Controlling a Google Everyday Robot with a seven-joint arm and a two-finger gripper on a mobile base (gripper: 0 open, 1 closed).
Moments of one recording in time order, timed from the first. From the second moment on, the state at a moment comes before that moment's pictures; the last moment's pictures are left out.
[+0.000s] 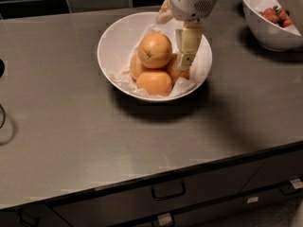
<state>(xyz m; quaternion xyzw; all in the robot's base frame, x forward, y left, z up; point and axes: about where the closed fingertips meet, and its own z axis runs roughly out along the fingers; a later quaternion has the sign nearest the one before) 0.585 -0.060 0.972 -0.79 0.58 0.00 0.17</state>
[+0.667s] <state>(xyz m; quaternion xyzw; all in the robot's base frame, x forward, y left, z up) 0.591 -0.040 0.964 -0.81 0.56 0.02 0.17</state>
